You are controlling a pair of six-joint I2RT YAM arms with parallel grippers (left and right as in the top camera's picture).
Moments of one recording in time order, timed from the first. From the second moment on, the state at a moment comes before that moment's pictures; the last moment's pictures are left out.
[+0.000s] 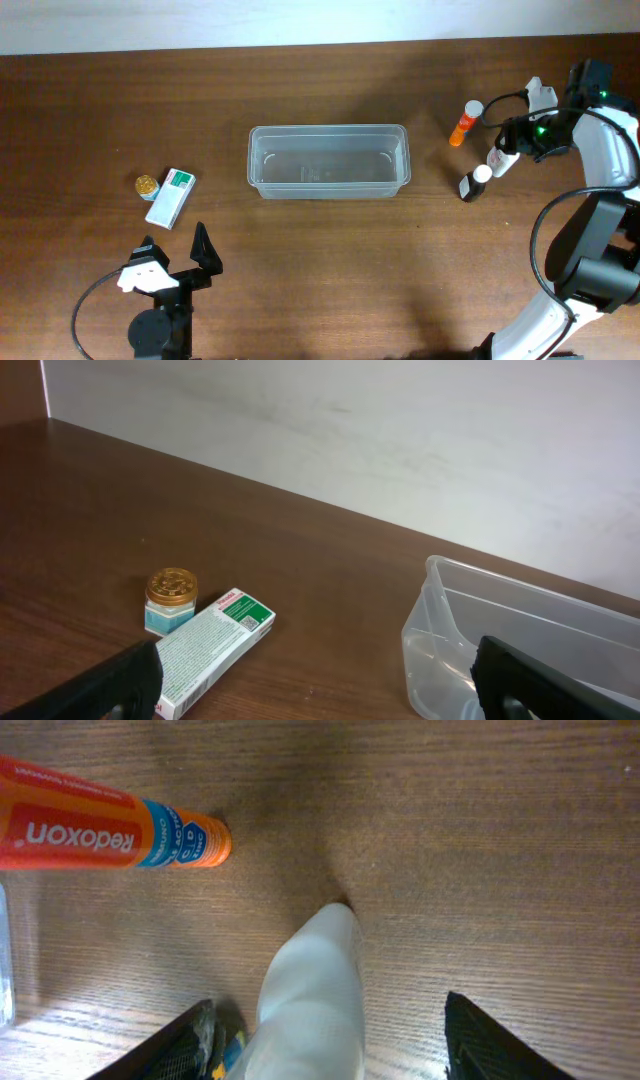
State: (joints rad) left arm 0.04 0.01 0.02 -0.09 -0.06 -0.30; right arm -0.37 2.00 1.62 -0.91 -0.25 -0.33
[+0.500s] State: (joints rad) left arm 0.04 0.01 0.02 -0.09 -0.06 -0.30; right arm -0.37 2.02 1.62 -0.89 -0.25 -0.33
